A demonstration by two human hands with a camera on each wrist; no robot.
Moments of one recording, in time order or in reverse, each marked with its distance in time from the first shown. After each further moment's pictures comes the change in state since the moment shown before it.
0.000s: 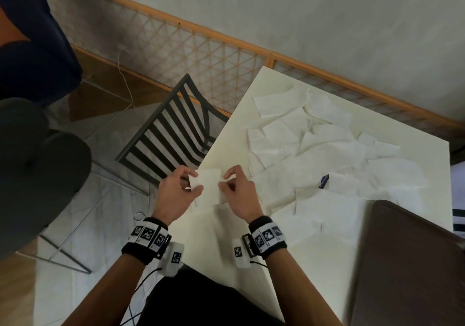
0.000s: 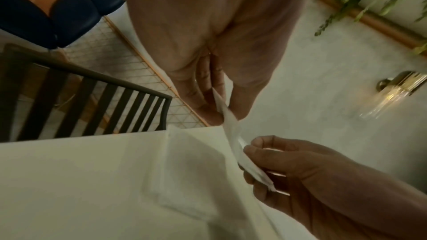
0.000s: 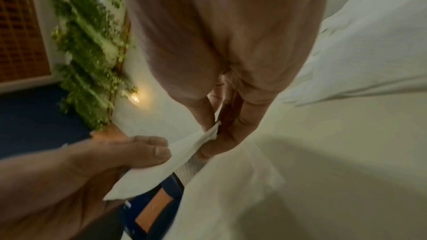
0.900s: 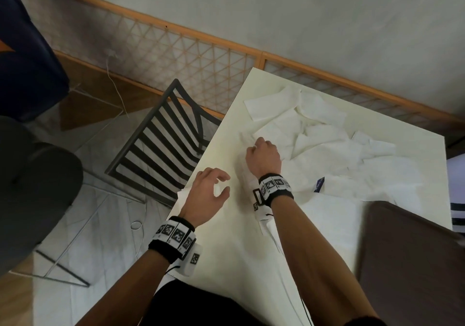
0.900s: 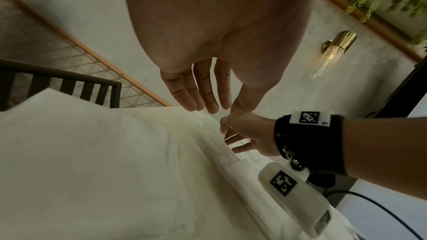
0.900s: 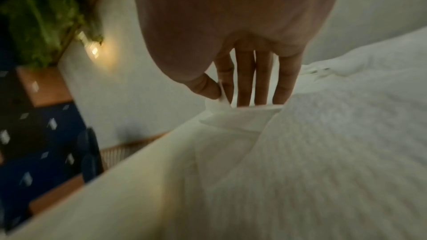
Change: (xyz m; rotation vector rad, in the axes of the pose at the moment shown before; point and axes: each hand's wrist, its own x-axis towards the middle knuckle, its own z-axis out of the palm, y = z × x) left_hand 0.028 0.036 0.070 0.118 -0.193 0.300; right_hand 0.128 0.021 -0.074 -0.594 0.295 0.125
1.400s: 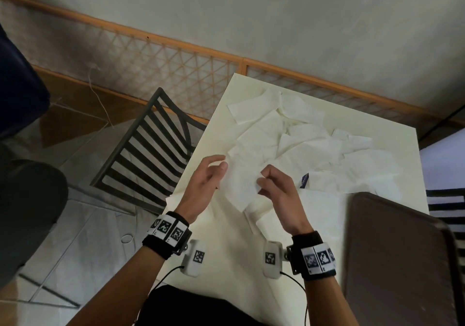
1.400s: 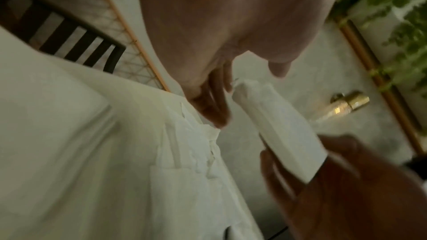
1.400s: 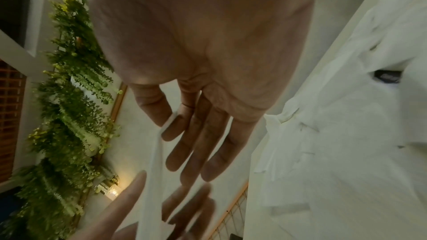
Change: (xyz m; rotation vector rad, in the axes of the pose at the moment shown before) left_hand 0.008 0.055 -0.010 -0.661 -0.072 -0.146; right_hand -0.146 0.026 -0.119 1.040 -0.217 -0.015
